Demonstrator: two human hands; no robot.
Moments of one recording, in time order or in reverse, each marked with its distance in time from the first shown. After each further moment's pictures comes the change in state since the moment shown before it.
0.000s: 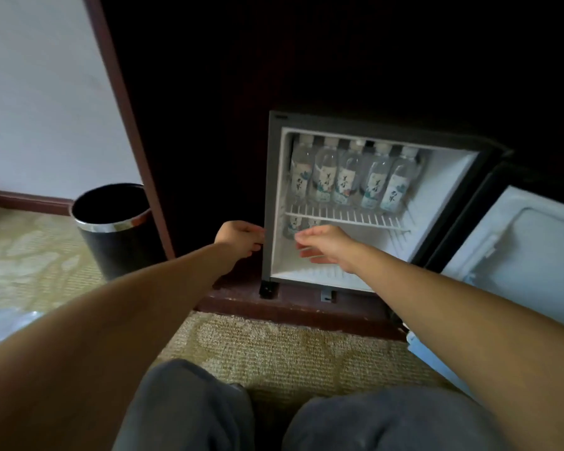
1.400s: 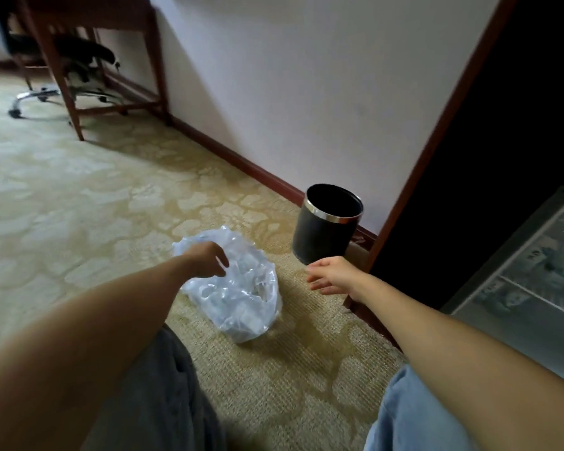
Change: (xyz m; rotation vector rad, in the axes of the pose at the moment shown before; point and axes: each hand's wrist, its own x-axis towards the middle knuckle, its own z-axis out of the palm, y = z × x) left_hand -0.212 -0.186 -0.387 0.654 0.216 -0.335; right_hand -0.077 -0.089 0.344 -0.369 -0.514 -0.103
